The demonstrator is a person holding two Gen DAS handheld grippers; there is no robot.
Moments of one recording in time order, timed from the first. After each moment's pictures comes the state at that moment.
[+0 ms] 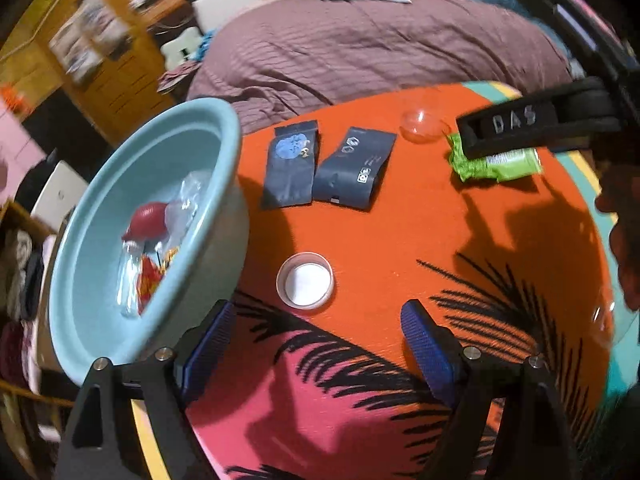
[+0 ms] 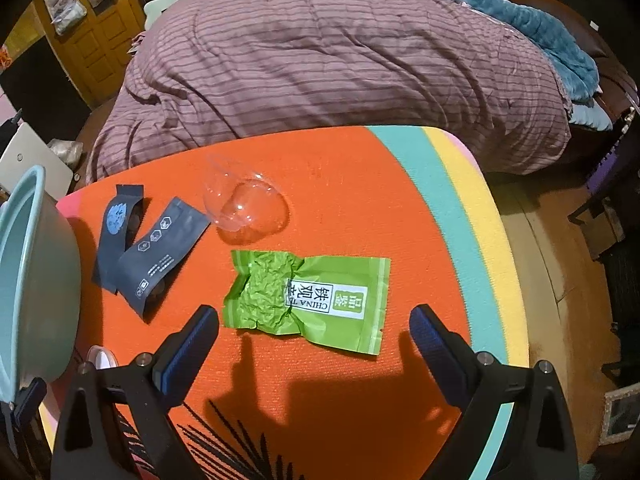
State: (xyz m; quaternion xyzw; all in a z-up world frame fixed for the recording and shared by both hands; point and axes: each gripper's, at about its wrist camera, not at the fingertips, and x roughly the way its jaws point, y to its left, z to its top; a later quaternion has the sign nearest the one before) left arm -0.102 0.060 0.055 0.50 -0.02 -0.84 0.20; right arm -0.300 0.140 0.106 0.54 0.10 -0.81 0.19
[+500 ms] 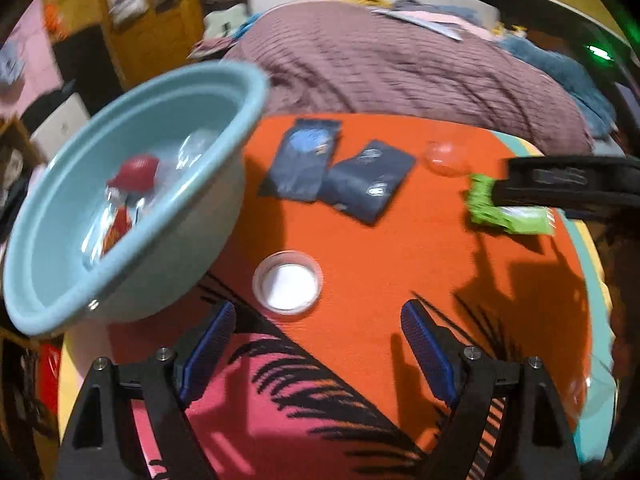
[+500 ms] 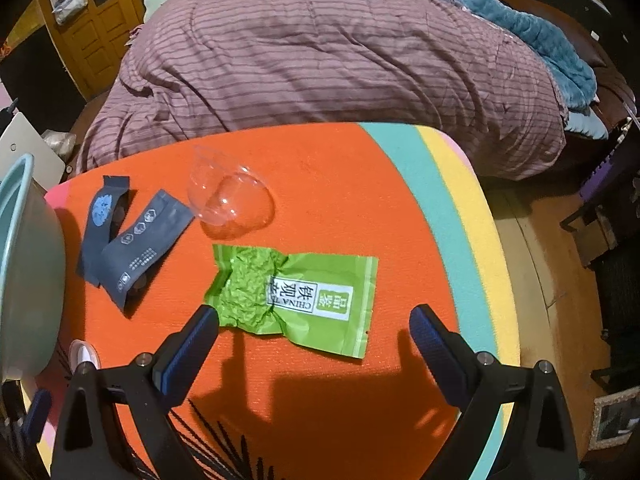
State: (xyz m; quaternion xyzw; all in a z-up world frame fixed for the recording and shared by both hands) left arm -0.109 0.040 0.033 0.47 0.10 -0.85 0.23; right arm -0.301 0.142 0.101 0.54 0.12 -0.82 0.19
